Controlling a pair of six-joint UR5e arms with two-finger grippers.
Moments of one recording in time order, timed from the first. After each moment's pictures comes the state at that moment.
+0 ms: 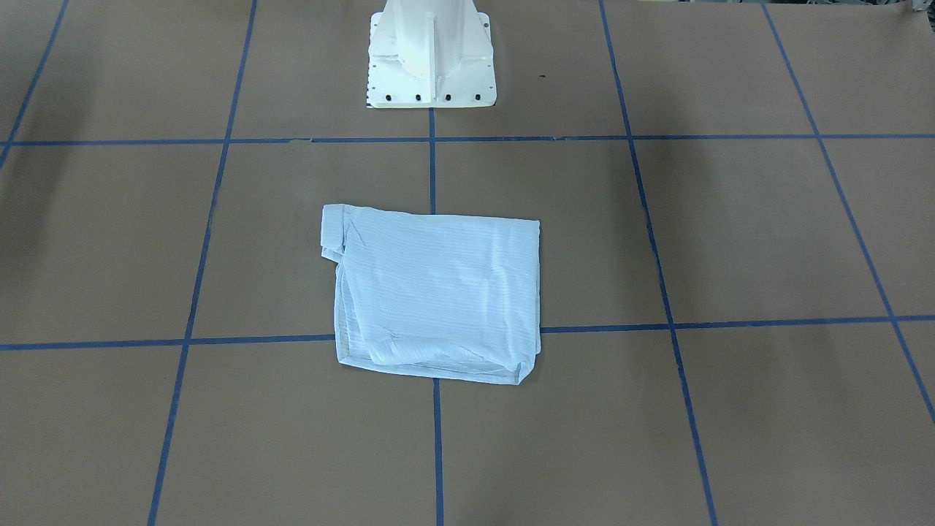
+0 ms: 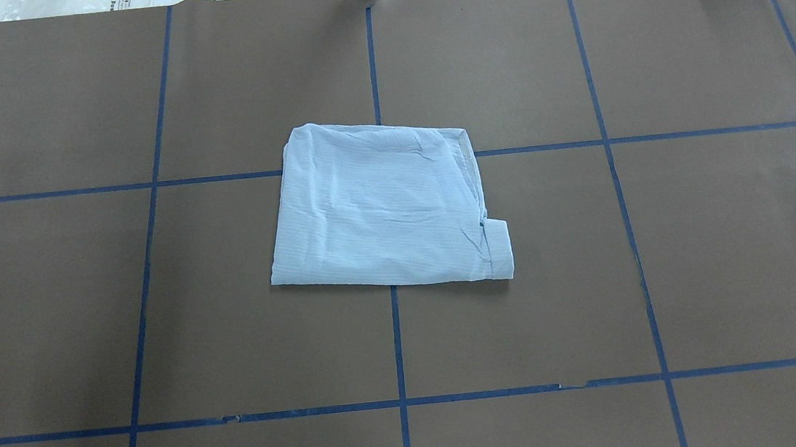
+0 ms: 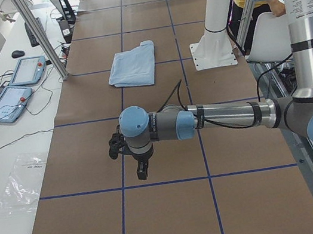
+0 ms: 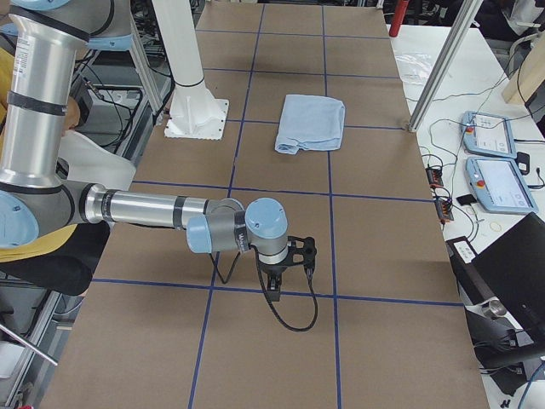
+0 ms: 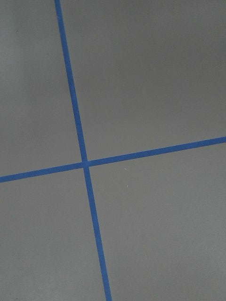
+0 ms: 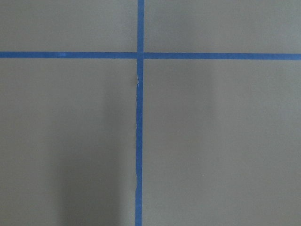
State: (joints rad) left arm -1.56 -1.48 -1.76 -1.56 -2.40 0.11; right arm 1.55 -1.83 1.77 -1.36 2.31 0.13
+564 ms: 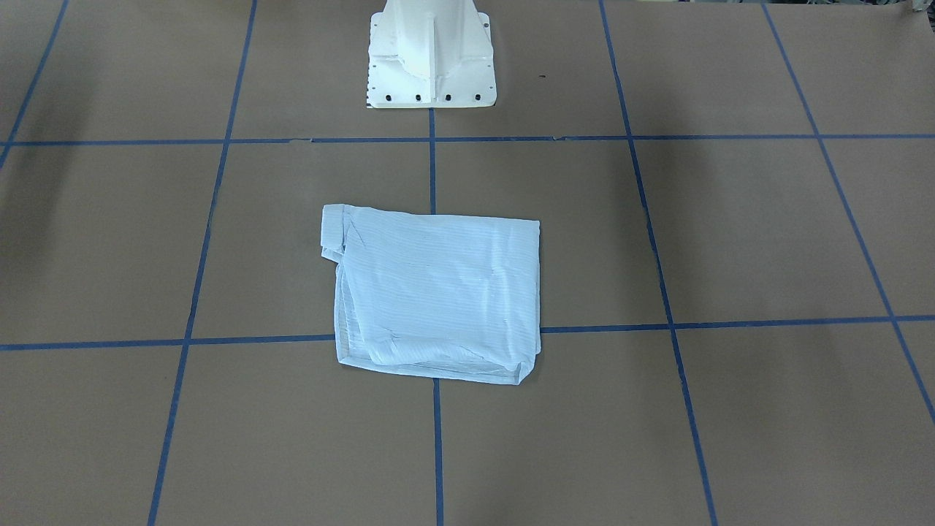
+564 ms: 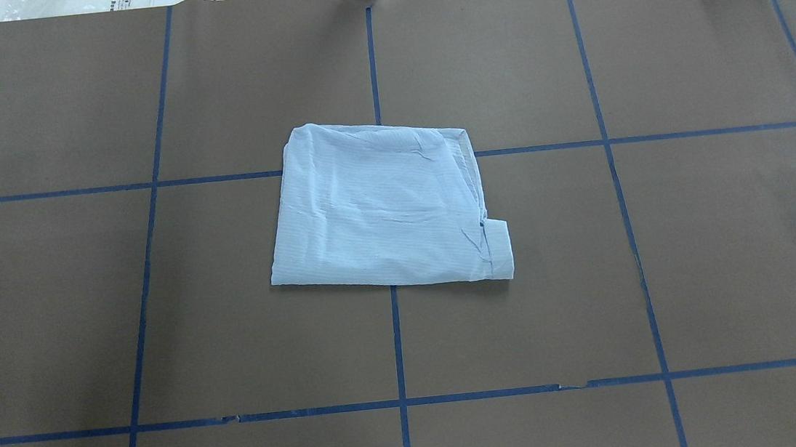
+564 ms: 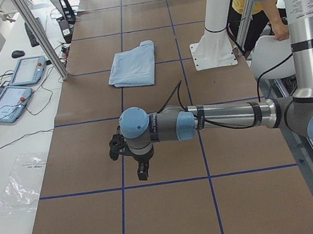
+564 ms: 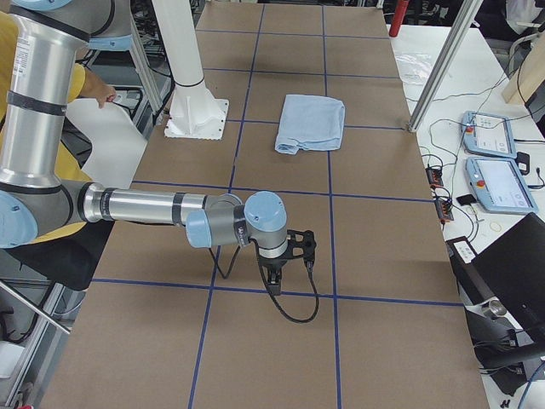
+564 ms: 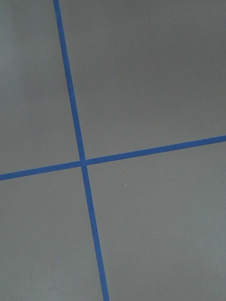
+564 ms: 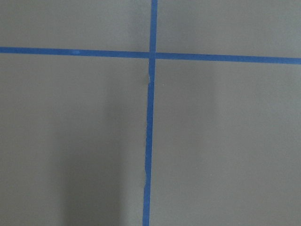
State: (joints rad) left arm -1.56 -1.48 -1.76 -1.56 -2.40 0.11; right arm 1.53 -1.84 1.81 -1.38 2.31 0.10
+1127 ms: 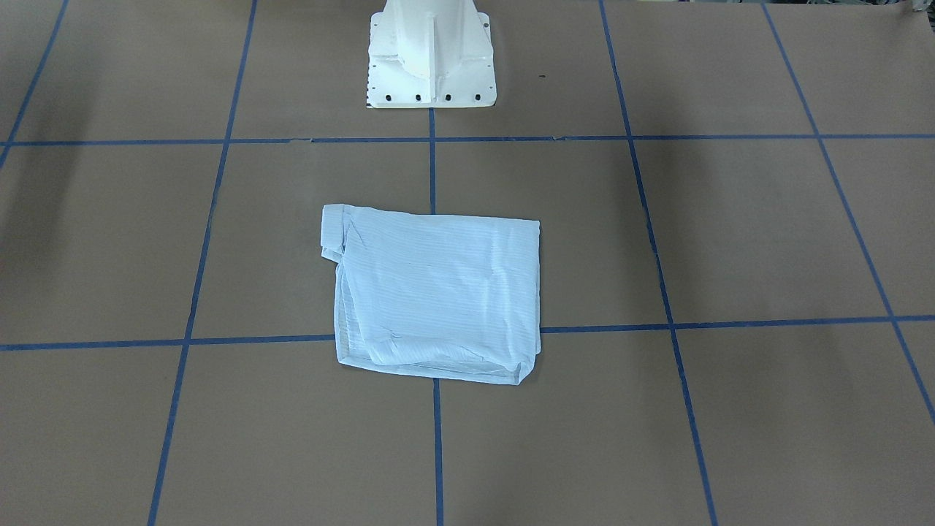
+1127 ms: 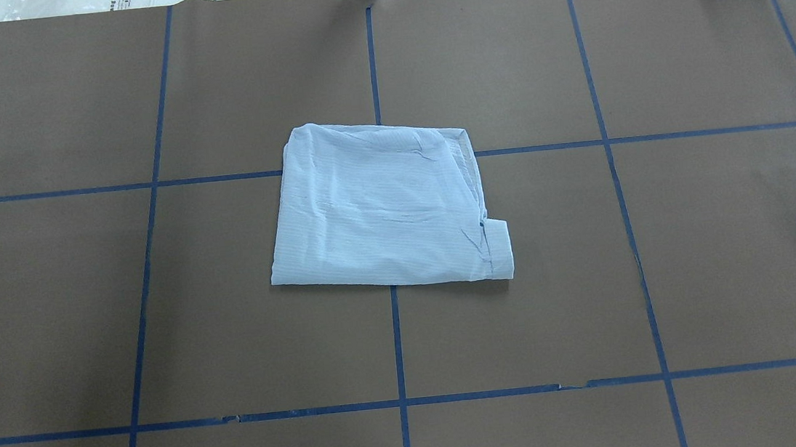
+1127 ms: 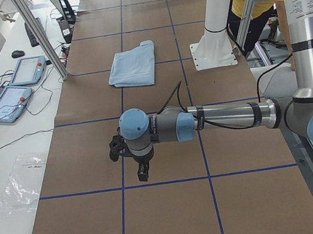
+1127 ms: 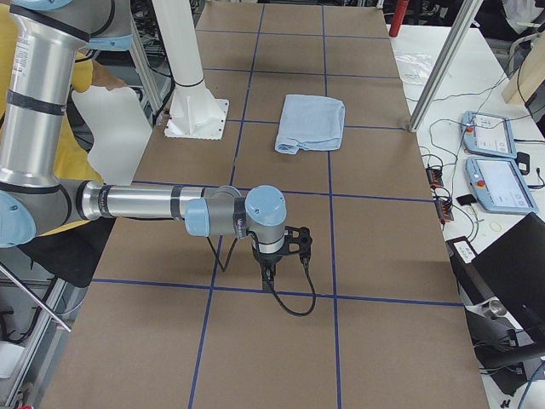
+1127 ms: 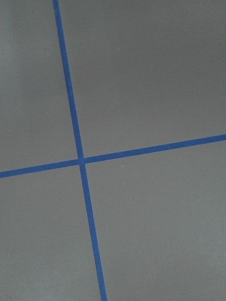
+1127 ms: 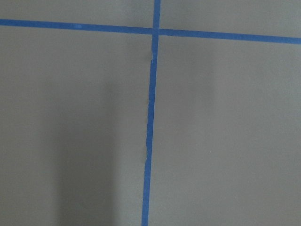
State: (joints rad) left arm -1.56 -1.48 -1.75 -1.56 -2.40 0.11; right arm 1.54 -1.85 1.86 -1.52 2.30 0.02
